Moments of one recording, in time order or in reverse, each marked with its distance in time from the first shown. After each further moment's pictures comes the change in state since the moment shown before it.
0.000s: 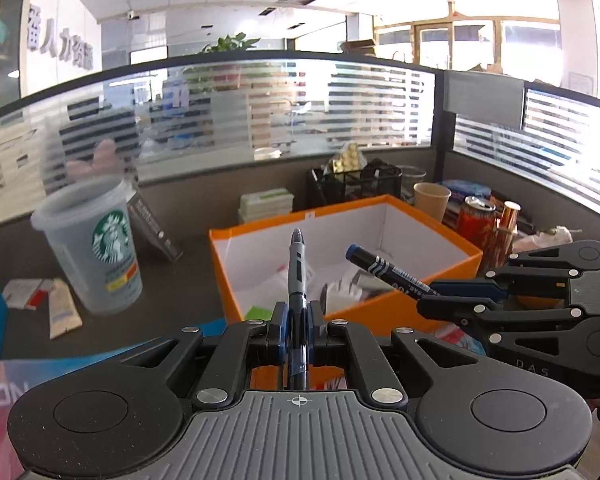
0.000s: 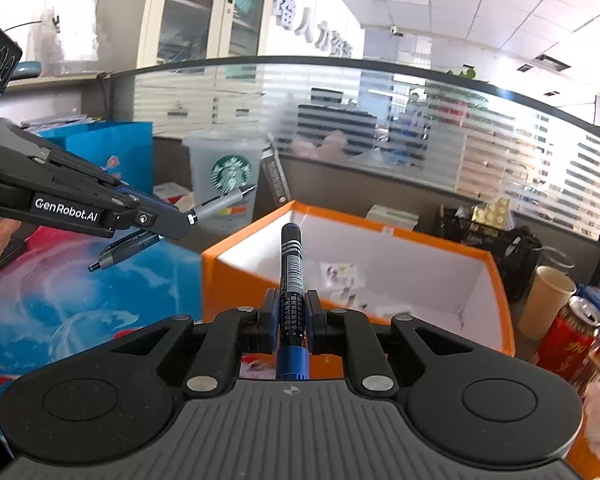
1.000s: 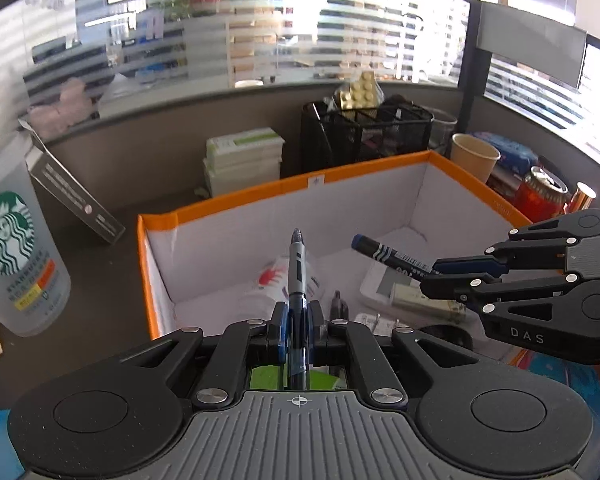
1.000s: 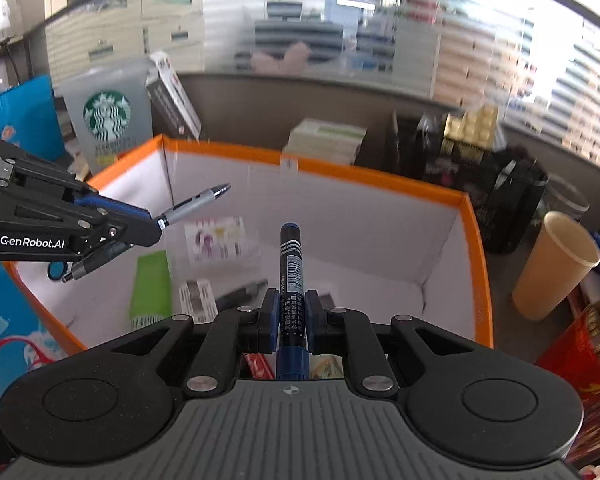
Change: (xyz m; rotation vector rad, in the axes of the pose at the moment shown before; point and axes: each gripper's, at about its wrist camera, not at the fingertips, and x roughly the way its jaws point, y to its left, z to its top) left arm 0.167 0.015 0.030 -0.026 0.231 -0.067; right arm 0.131 -0.112 0.006 0.107 0.296 -0.040
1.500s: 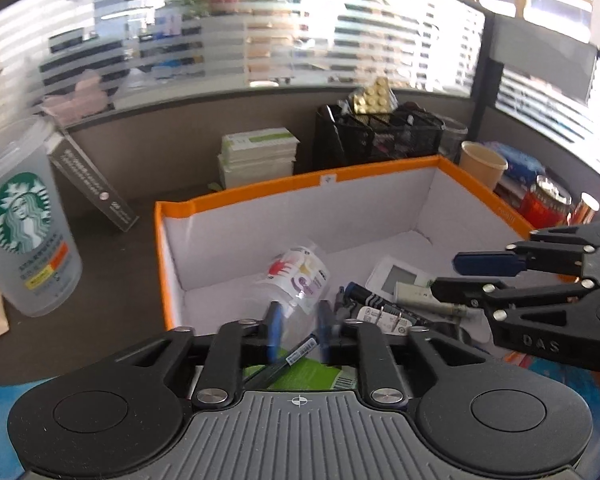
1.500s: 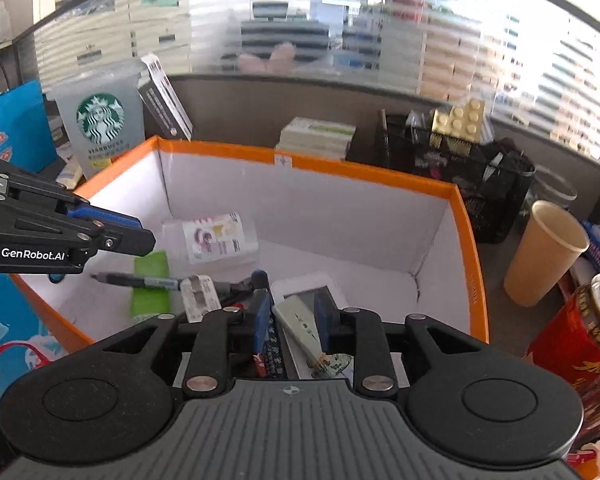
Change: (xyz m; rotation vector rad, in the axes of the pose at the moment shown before) left arm -0.015 0.004 -0.005 -0.061 -0.021 0.033; right arm -0.013 0.008 -0.001 0.029 -0.026 -0.039
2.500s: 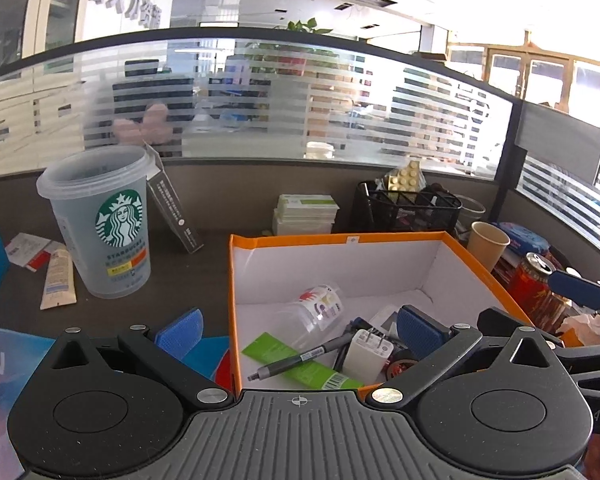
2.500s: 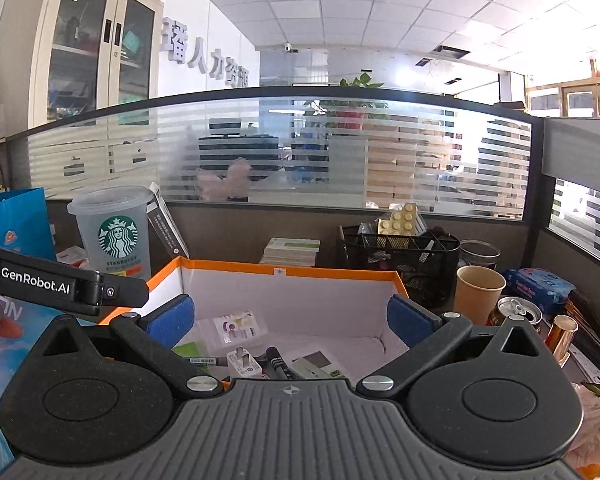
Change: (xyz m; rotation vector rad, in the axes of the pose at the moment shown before) left arm -0.089 -0.015 -0.022 -0.141 -0.197 0.130; right arm -0.104 0.041 -0.026 0.098 -0.359 -0.135
